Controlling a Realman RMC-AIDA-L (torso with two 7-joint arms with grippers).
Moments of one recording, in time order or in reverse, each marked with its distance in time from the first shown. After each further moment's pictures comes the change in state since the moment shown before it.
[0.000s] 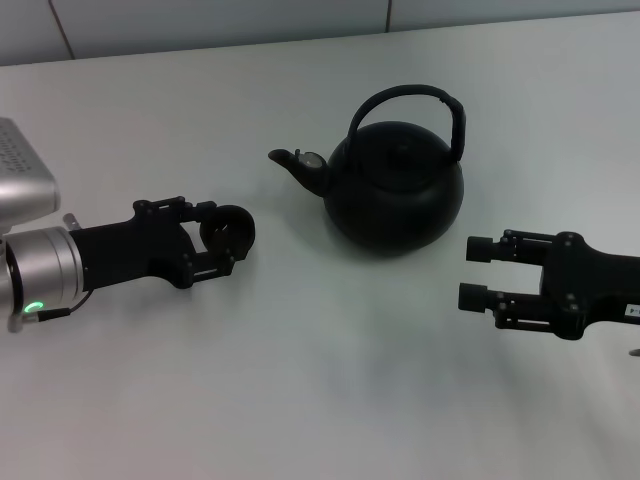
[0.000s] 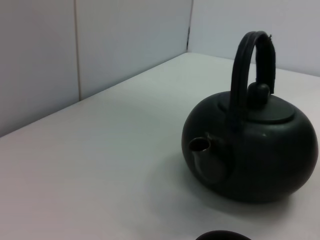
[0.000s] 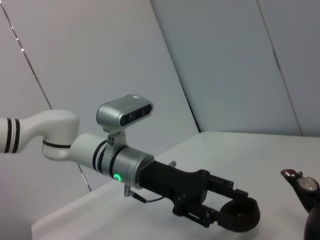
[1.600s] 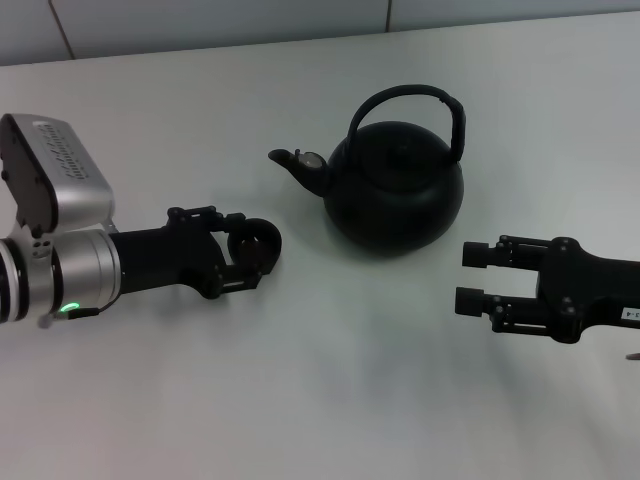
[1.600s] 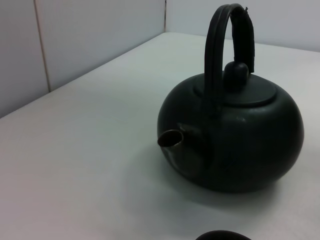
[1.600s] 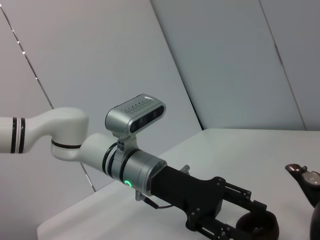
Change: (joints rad) left arm -0.036 -0.001 0.162 -0.011 -0.044 -0.088 0.000; right arm 0.003 0.001 -0.002 0.012 -0.006 -0.001 0.018
